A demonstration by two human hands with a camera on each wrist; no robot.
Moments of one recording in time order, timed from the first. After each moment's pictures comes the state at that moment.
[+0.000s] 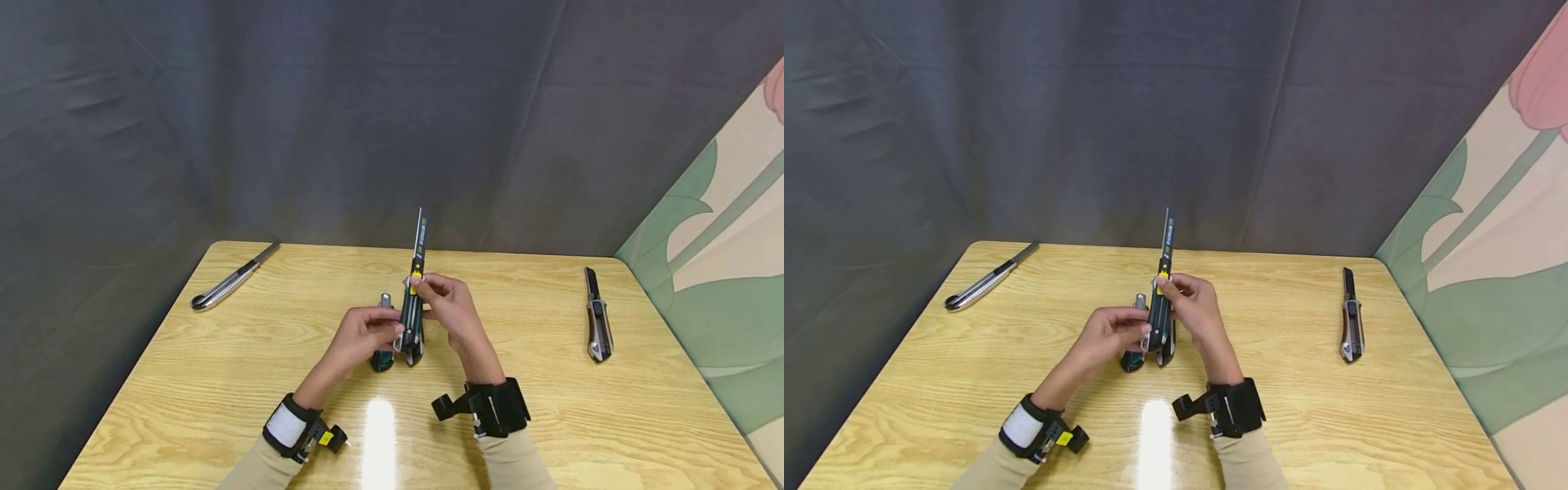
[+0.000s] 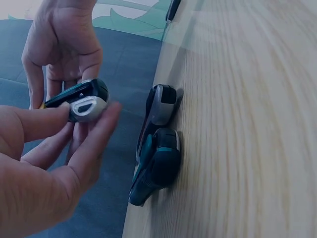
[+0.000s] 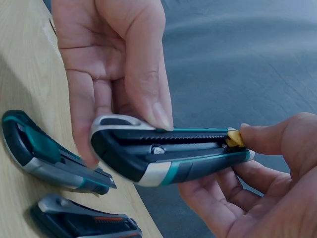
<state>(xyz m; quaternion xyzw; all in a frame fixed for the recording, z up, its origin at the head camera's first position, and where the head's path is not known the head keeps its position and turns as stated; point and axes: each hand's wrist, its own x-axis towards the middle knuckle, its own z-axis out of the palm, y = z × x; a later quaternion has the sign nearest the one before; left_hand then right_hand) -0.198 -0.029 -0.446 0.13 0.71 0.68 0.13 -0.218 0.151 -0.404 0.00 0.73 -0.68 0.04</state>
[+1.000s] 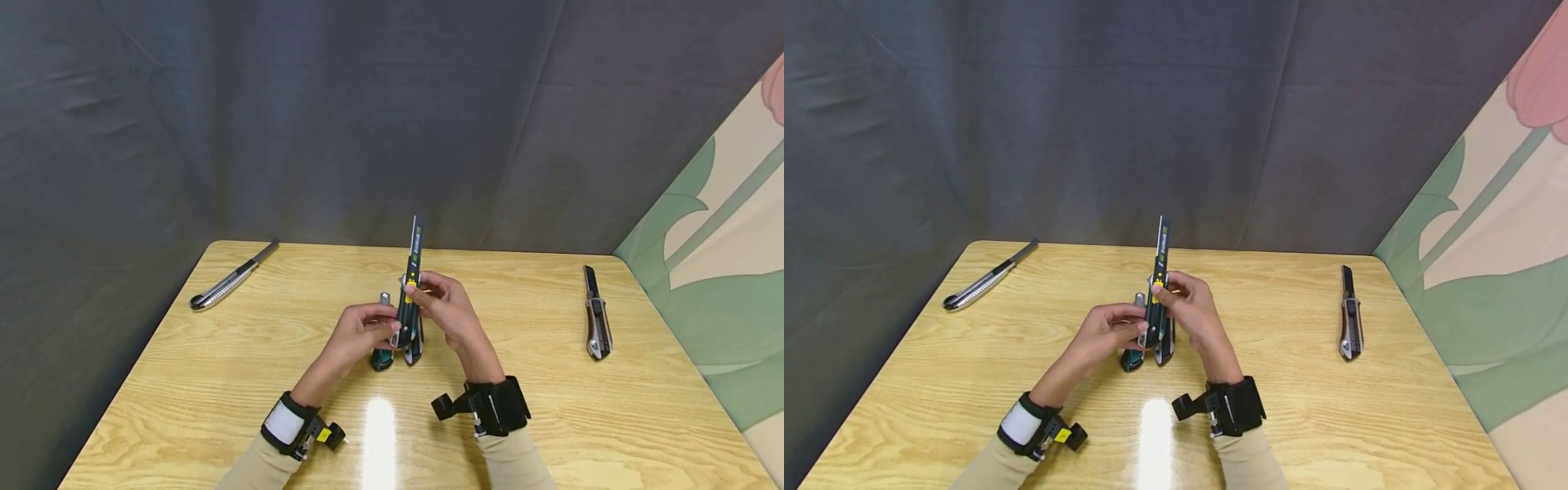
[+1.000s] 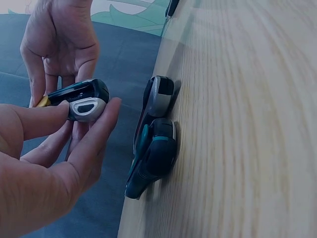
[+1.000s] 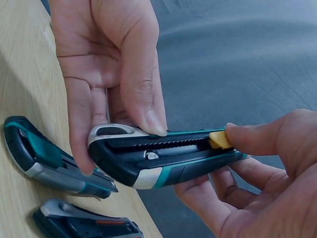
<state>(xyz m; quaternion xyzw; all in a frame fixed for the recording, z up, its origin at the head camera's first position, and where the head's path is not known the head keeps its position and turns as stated) -0.201 -0.033 -0.449 0.13 0.69 0.70 0.14 -0.216 0.149 -0.403 -0.02 0.73 -0.68 0.06</state>
